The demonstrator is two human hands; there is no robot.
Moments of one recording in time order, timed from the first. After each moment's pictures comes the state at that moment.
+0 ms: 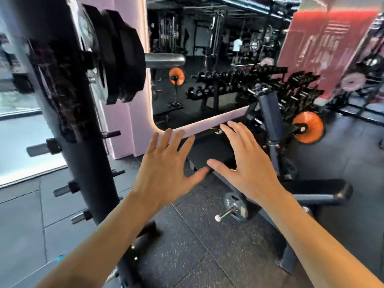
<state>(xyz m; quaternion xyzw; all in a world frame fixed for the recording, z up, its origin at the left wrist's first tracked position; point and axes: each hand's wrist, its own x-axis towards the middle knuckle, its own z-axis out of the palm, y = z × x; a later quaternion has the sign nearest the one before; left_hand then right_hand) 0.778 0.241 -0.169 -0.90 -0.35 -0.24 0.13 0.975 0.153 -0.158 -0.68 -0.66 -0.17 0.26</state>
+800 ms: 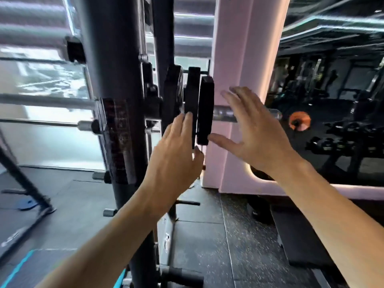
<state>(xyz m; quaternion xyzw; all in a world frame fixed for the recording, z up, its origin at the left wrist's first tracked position) 0.817 0.378 -0.081 -0.67 -0.60 -0.40 0.19 0.996 0.453 -0.036 -0.35 -0.86 -0.18 0.33</state>
